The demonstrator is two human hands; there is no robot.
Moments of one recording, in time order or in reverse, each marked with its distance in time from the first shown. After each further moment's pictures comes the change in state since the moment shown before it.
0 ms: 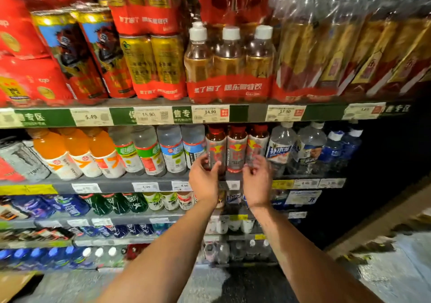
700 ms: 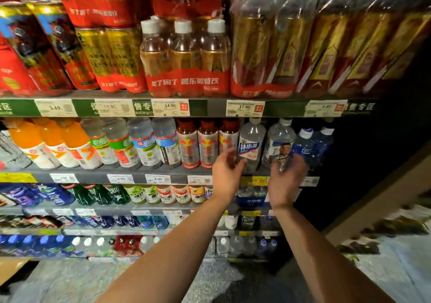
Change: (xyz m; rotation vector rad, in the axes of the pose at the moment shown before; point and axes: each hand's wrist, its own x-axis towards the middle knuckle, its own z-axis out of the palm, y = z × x) left_hand -0.078 0.065 0.084 -0.189 -0.322 0.092; right_hand 0.060 0.057 -0.118 0.032 0.305 -0.081
